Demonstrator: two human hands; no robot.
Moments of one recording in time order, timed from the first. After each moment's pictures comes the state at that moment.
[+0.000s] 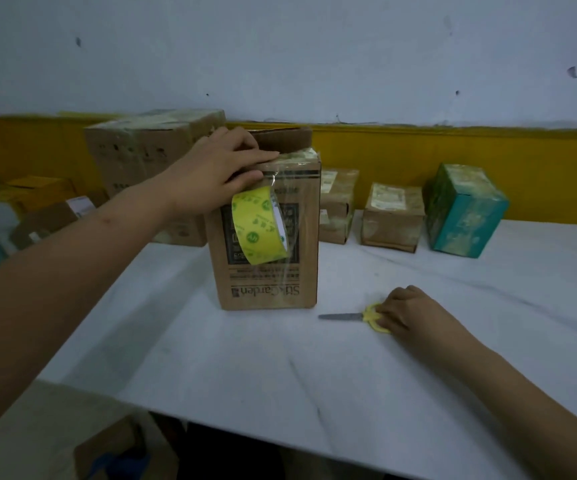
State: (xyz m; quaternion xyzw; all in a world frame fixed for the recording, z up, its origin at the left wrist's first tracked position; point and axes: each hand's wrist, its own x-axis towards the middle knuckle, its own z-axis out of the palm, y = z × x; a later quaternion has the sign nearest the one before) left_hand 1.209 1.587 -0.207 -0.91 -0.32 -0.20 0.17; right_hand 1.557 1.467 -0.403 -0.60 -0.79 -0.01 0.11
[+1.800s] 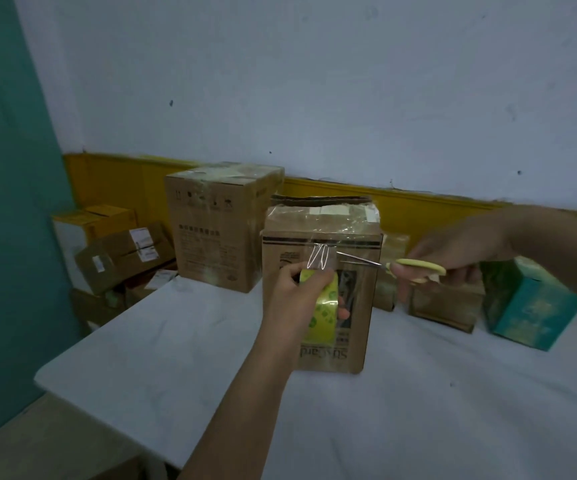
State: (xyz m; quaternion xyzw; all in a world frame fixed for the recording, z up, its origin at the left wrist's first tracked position) left_hand 1.266 1.492 -0.265 -0.42 -0.41 -0.56 -0.58; right_hand 1.487 1.531 -0.156 -0.62 -0.73 0.31 -0.02
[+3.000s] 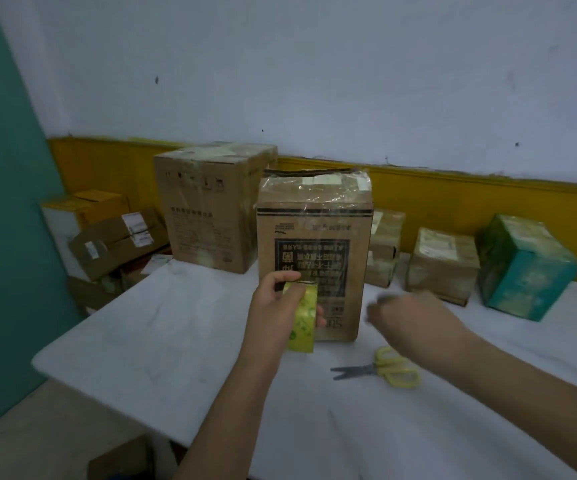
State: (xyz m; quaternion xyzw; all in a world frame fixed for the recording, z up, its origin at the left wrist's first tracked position) left_hand 1.255 1.492 -0.316 -0.42 -0.44 -0.59 -0.54; right_hand 1.453 1.494 -0.301 -0.52 -0.81 -0.25 -0.06
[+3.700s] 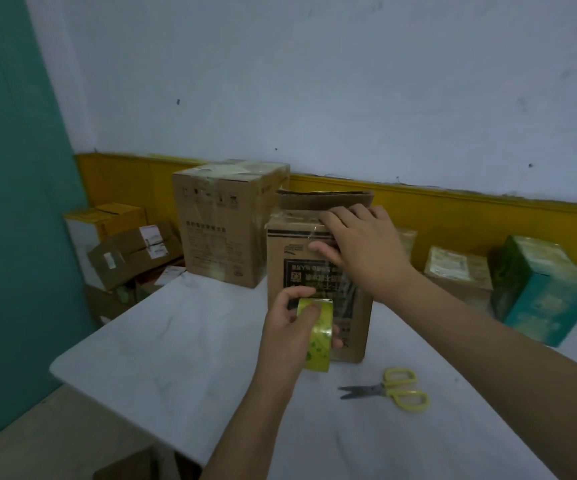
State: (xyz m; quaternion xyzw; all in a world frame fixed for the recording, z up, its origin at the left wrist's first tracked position) left_hand 1.263 1.477 -0.311 -0.43 -0.43 -0.60 -0.52; right_hand 1.397 1.576 -0.238 -0.49 -0.79 -0.33 0.18
